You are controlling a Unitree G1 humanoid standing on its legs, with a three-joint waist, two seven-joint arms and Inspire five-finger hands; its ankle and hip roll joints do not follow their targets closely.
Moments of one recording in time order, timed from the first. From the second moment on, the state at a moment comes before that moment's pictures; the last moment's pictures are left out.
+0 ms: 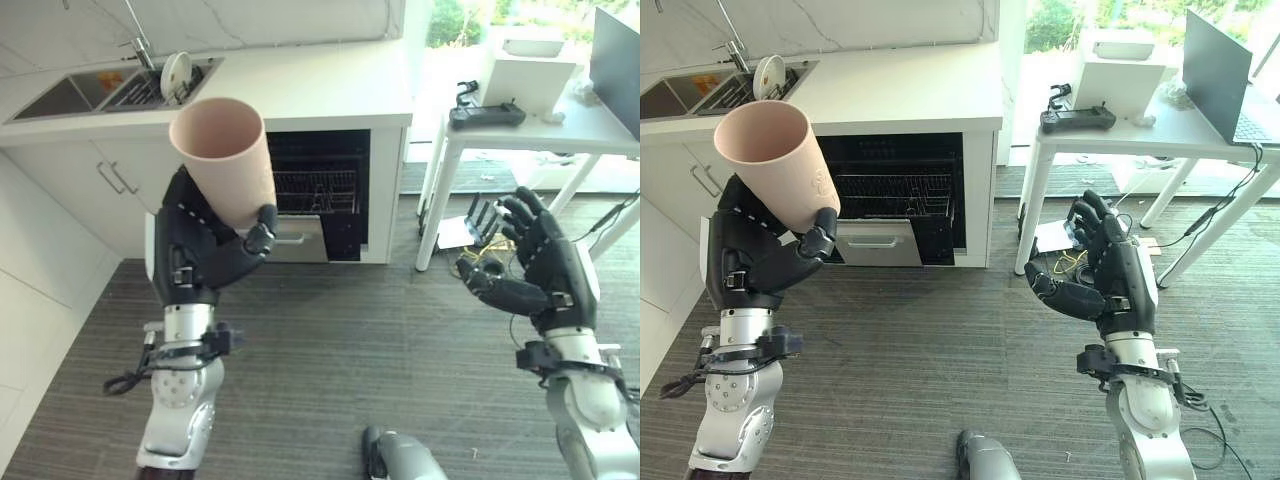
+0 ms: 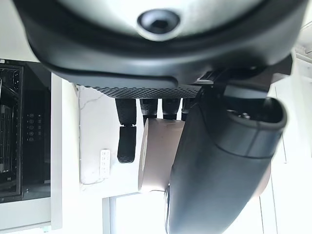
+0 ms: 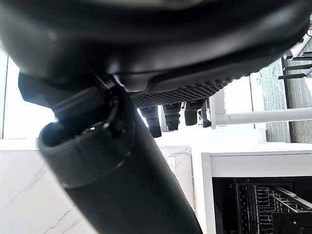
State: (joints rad) left arm 0.03 0.37 0.01 -0.29 -0.35 -0.33 0.22; right arm 0.18 -0.47 -0.12 -0.35 0.32 -0.17 -0.11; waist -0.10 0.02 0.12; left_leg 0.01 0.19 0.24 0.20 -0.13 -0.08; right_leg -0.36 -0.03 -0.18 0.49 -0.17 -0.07
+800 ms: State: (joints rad) left arm -0.02 0.38 0.05 -0.20 -0.46 -0.35 0.19; right arm 0.23 -0.41 -0.12 -0.39 0.32 -0.15 -0.06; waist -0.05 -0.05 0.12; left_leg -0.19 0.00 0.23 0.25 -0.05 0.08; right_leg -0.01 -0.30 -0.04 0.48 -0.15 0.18
